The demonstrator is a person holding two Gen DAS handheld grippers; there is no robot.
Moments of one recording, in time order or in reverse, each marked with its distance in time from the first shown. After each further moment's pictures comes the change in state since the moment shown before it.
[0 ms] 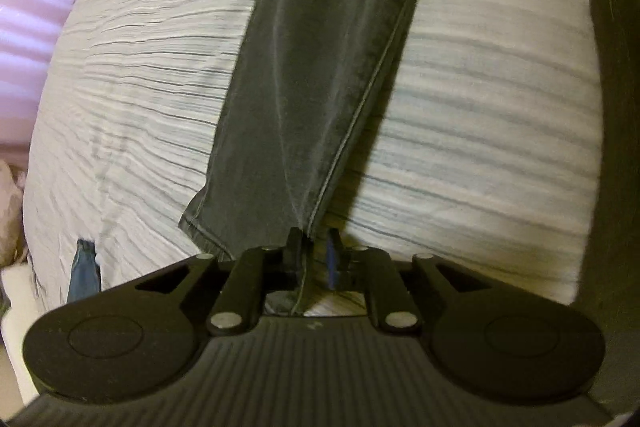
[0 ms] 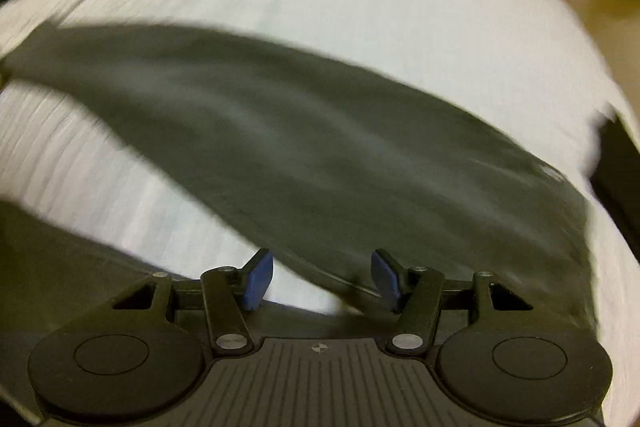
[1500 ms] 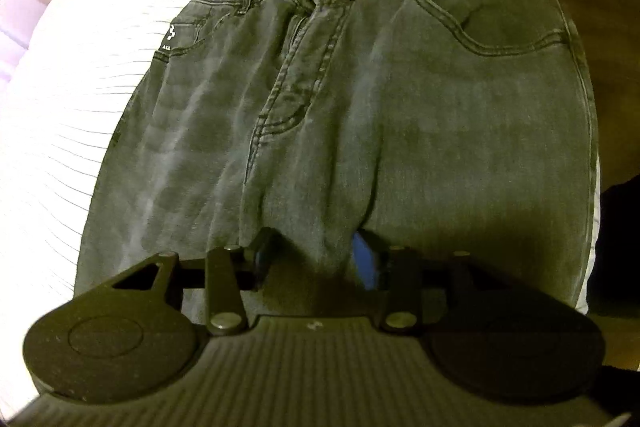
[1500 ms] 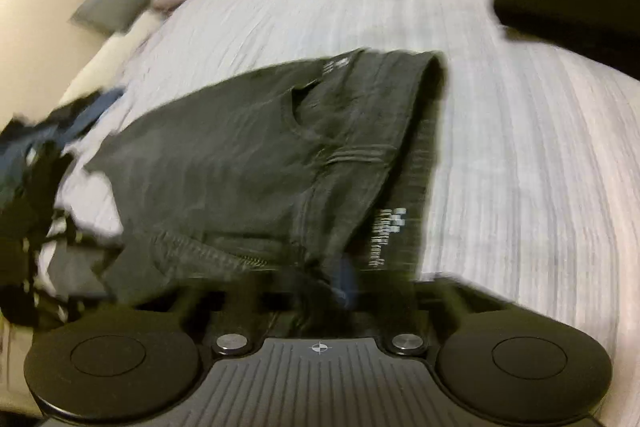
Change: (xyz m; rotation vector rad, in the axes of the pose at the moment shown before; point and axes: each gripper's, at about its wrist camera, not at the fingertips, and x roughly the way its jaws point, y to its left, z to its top) left arm -0.091 -0.271 0.449 0.082 -0.235 -0.196; right arm 0.099 -0.414 -0.092 0.295 -0.083 0.627
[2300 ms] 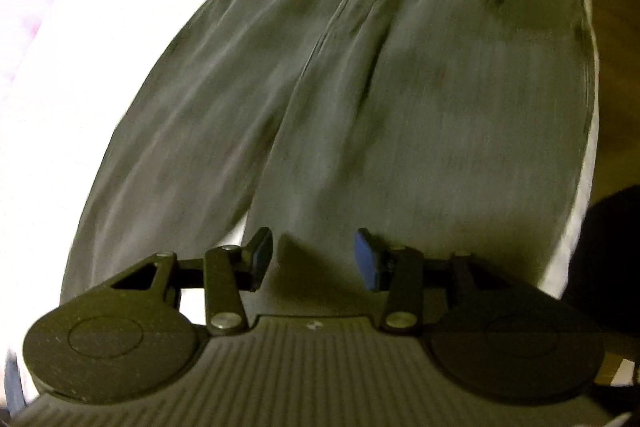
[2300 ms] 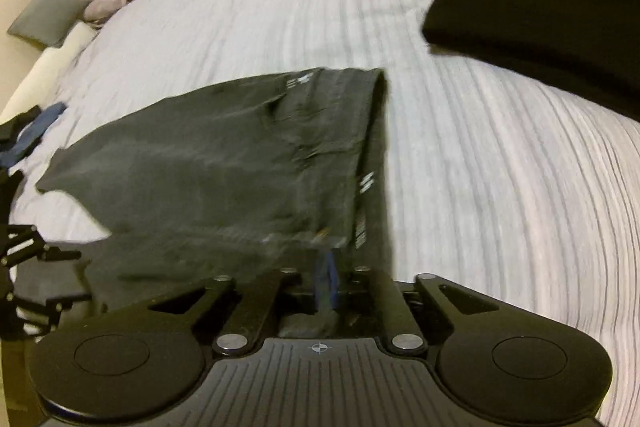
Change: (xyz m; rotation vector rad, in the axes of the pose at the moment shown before) left arm -0.045 0.006 -0.077 -0.274 0.148 0.079; right arm -0.062 0.078 -0.017 0.066 -0.004 -0.237
